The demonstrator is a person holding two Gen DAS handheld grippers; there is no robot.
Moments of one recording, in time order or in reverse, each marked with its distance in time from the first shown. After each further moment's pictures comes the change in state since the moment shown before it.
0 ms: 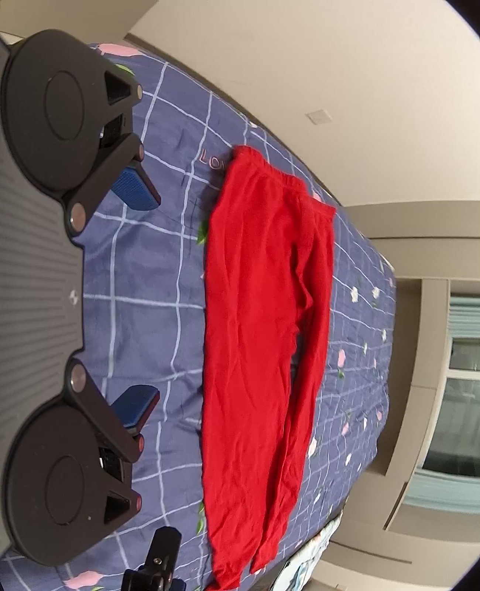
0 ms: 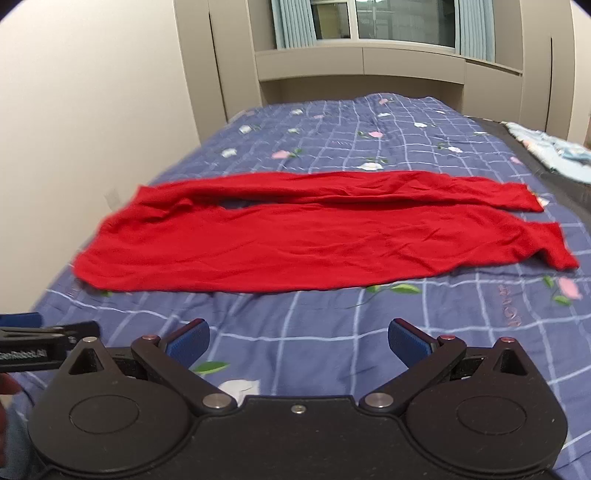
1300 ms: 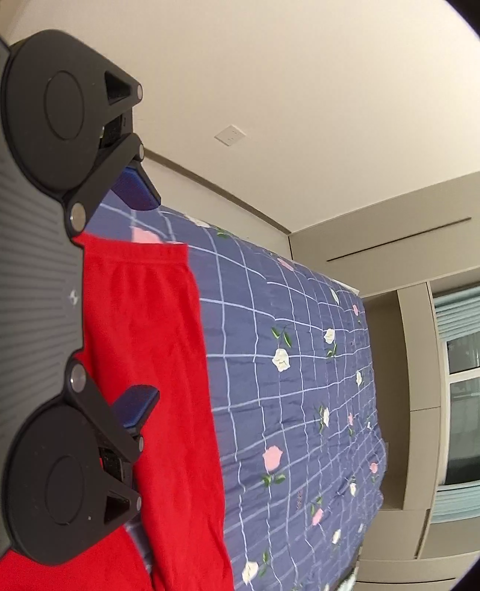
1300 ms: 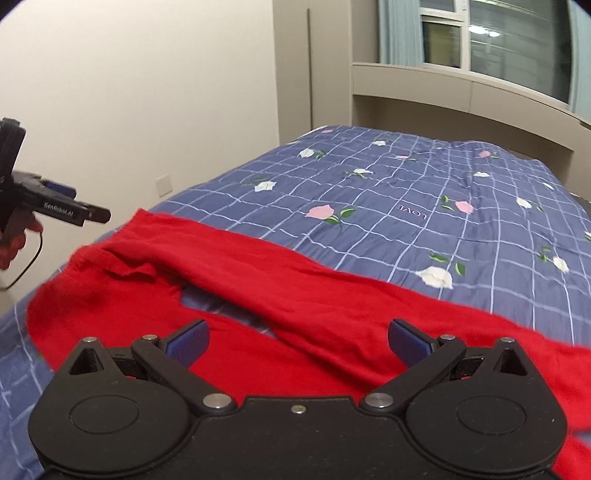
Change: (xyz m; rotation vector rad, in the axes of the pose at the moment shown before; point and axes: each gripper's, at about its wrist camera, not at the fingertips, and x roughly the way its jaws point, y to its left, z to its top) left arm 0.181 0.044 0.225 0.215 -0.068 0.188; right arm 0.189 -0.064 0.170 -0.278 -0.041 0.286
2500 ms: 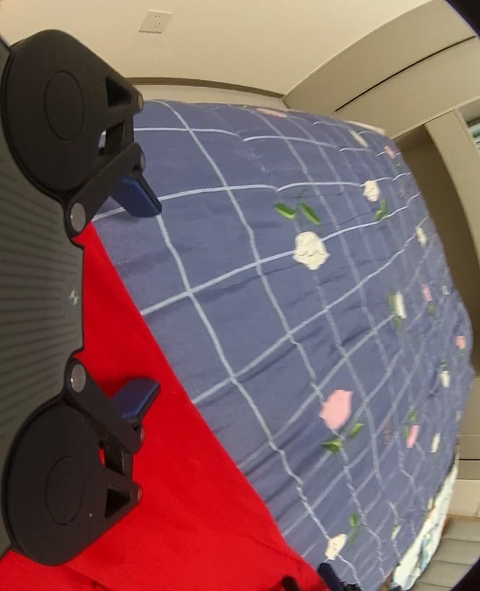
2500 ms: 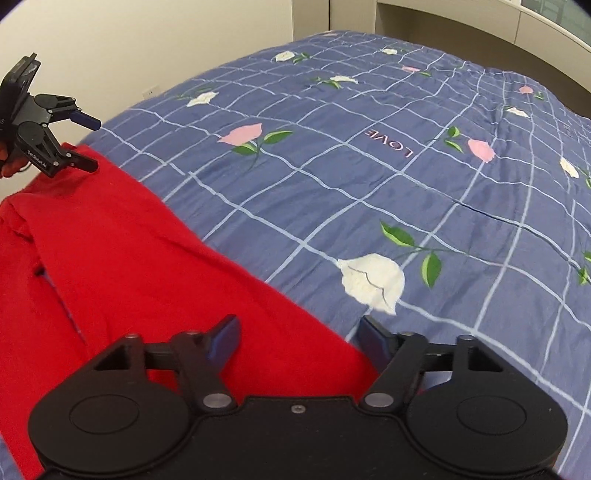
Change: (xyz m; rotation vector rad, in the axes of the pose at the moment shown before) left arm 0.173 -0.025 0.059 0.379 0.187 -0.379; right arm 0.148 -0.130 0.043 -0.099 0.334 0.073
